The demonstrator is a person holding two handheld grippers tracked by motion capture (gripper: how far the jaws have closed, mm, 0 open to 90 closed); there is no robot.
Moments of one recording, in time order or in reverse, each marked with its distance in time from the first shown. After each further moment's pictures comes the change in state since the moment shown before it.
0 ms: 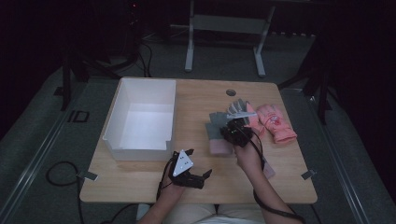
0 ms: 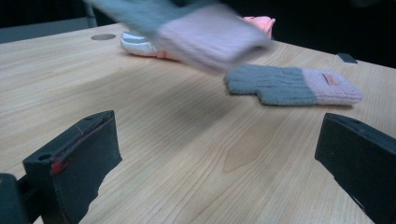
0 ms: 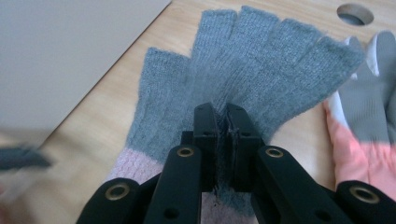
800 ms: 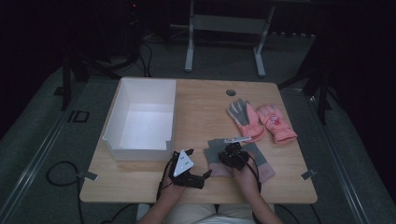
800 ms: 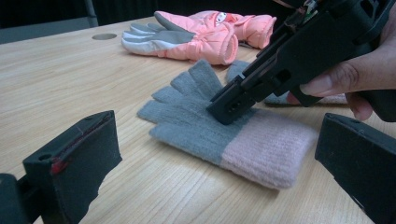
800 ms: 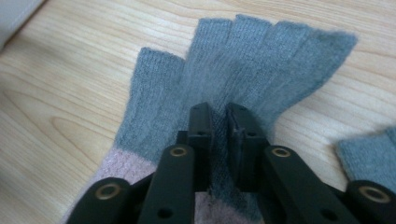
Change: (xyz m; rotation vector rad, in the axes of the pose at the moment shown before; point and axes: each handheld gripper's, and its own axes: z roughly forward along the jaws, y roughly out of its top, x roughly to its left) left arm -0.001 0.000 0.000 0.001 0.009 0.007; right arm 0.005 -0.078 0.044 0.134 0.031 0.041
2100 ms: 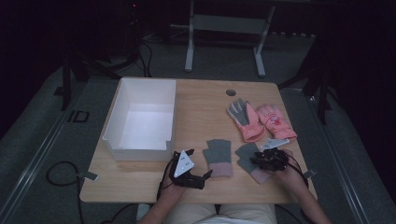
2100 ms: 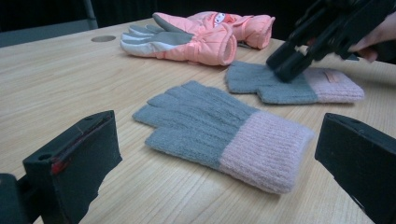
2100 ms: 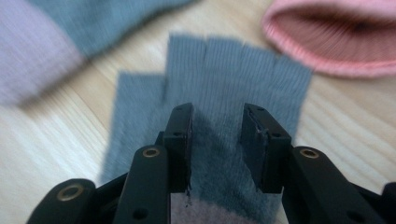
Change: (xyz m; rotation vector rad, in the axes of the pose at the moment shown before) left arm -0.002 0.000 0.000 -0.004 -0.003 0.013; right arm -0.117 -0.042 -0.047 0.000 0.073 -0.301
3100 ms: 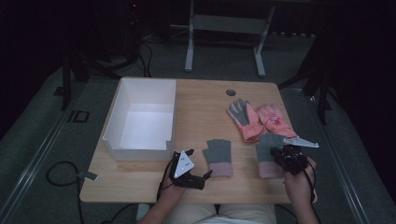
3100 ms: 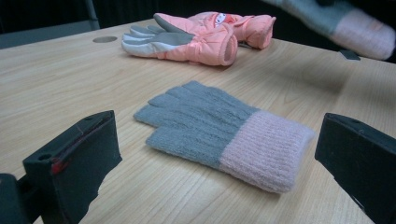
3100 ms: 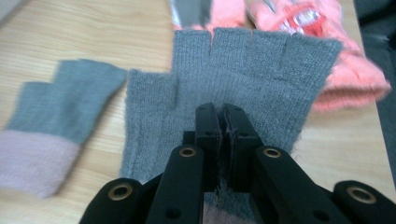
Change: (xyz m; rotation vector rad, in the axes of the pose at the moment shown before) left arm -0.001 0.000 -0.001 -0.003 0.012 0.006; right arm 0.028 0.012 -0.079 -0.135 -0.338 0.443
